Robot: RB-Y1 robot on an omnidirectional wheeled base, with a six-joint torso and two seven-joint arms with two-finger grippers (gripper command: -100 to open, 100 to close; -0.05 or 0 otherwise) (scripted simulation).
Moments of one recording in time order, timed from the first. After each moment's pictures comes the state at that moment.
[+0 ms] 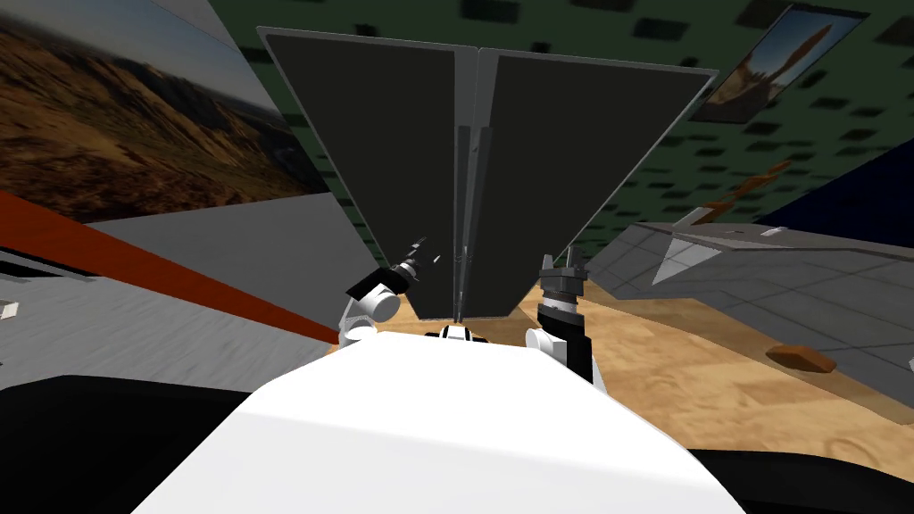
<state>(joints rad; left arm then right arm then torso) 0.18 0.20 -0.10 -2.41 0.47 0.59 0.44 0.49 -0.02 -0.04 -2.33 -0.07 -0.39 -0.01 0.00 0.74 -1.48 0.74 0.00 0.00</state>
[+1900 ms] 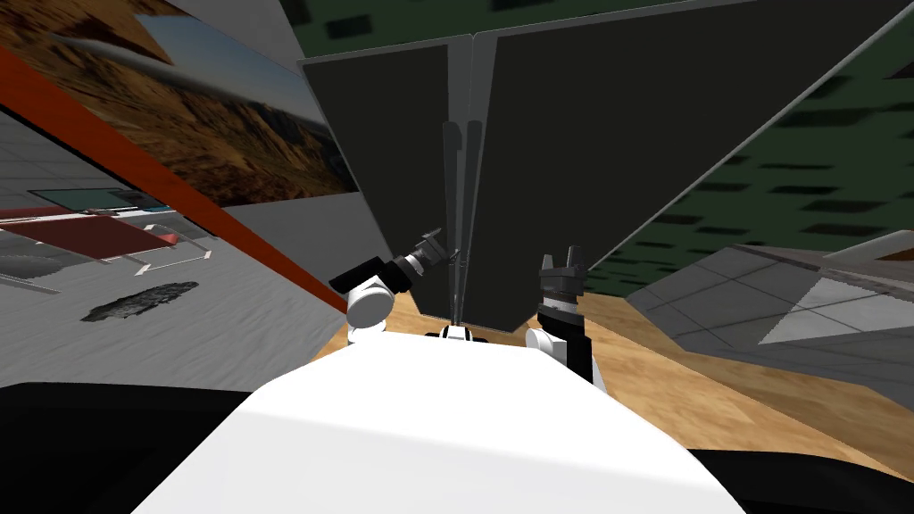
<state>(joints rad) 0.07 -0.03 -0.11 -2.60 0.63 0.97 0.56 0.49 -0.02 -0.04 -2.33 -0.07 -0.39 -0.01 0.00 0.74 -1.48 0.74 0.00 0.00</state>
